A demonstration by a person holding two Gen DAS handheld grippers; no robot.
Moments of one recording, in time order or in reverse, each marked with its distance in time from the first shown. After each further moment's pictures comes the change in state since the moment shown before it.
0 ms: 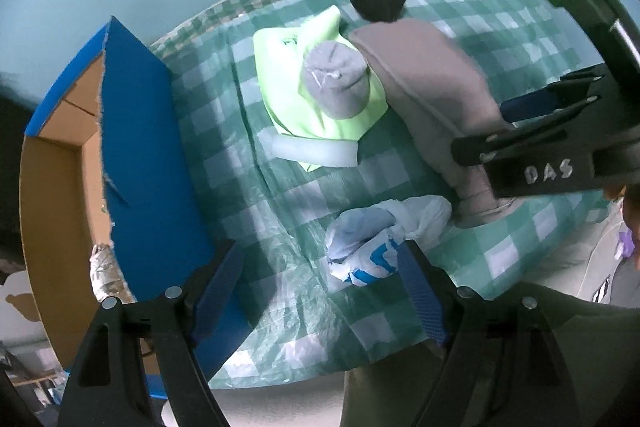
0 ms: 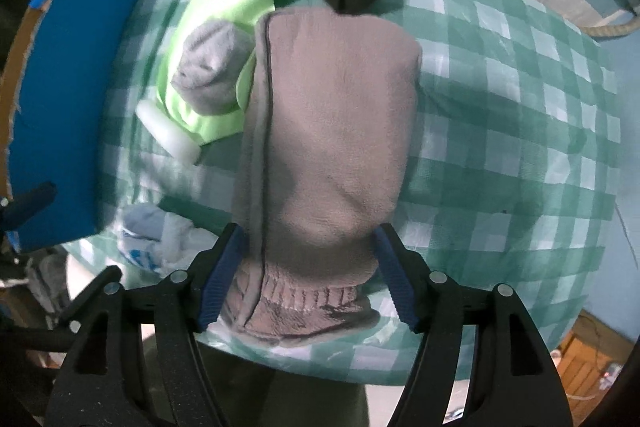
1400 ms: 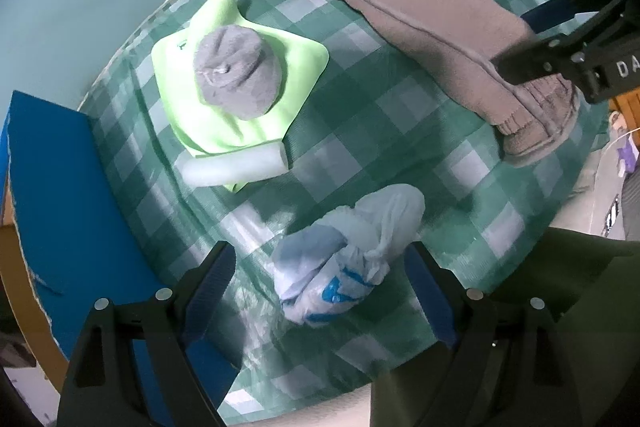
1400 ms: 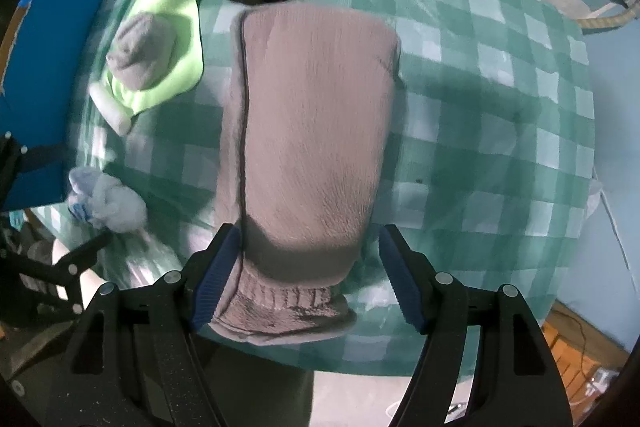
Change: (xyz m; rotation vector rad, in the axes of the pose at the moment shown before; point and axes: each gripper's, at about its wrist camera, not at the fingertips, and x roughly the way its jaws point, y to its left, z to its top) left arm 0.045 -0.044 0.019 0.273 0.091 -0.056; right arm -0.011 -0.097 -0.021 -0.001 0.023 -0.015
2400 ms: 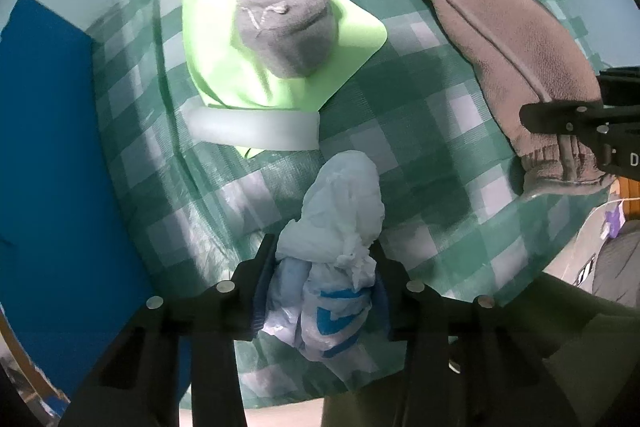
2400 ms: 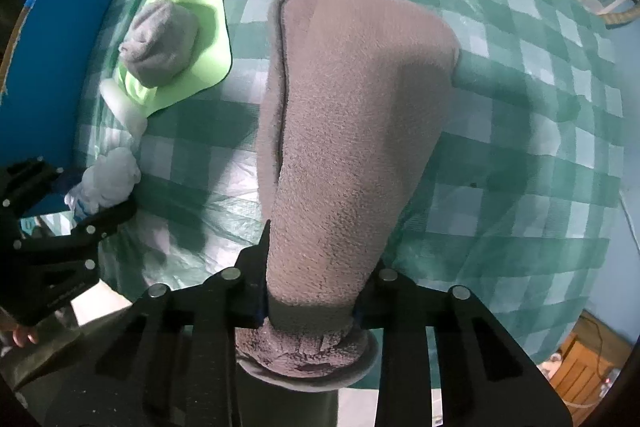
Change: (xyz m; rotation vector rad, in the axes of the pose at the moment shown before) left arm 0.038 0.024 0.011 -0.226 0.068 -0.069; right arm 0.026 0.038 -0.003 0.004 -0.025 0.050
